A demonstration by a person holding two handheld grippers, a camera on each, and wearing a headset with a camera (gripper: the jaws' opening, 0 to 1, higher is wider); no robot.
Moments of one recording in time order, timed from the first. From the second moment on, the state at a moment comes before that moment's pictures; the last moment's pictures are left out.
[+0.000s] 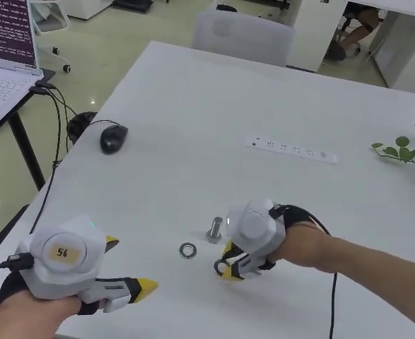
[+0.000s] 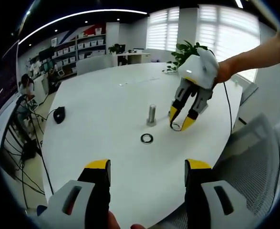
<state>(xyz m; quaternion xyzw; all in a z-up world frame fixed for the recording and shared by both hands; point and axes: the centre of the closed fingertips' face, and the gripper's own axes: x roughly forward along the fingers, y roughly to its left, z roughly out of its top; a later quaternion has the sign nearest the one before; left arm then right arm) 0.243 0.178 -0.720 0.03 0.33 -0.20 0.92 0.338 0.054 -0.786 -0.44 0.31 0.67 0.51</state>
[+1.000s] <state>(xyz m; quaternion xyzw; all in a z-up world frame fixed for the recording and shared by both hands) 0.243 0.180 -0.721 0.03 0.33 -0.19 0.92 0.400 0.096 -0.758 -0.45 0.29 0.66 0.52</state>
